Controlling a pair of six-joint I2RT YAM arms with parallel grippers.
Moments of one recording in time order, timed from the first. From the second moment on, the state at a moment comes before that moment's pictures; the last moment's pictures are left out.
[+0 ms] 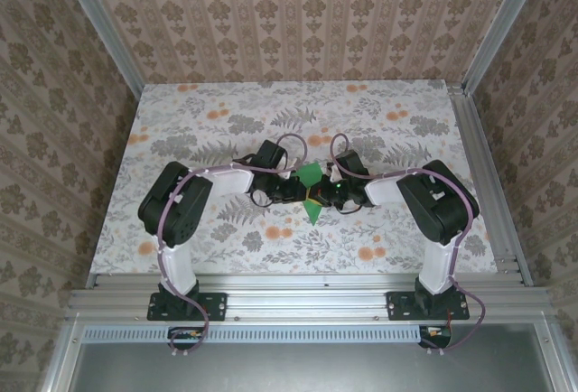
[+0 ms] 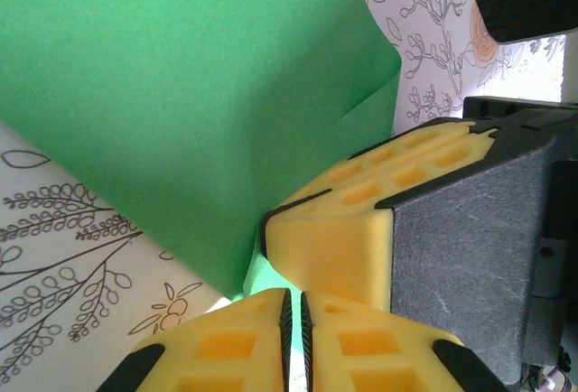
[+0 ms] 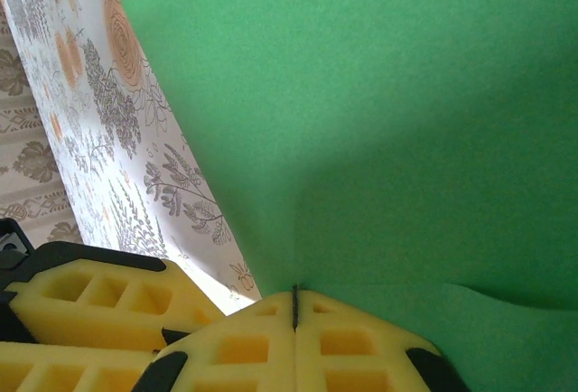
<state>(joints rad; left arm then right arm) -0.64 1.89 1.06 -0.21 0.60 -0.52 0.47 1.89 0.84 0.19 -0.55 0.96</state>
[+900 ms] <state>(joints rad) -0.63 1.97 1.13 -0.29 0.58 -0.49 0.47 1.88 0.83 0.20 -0.55 0.96</state>
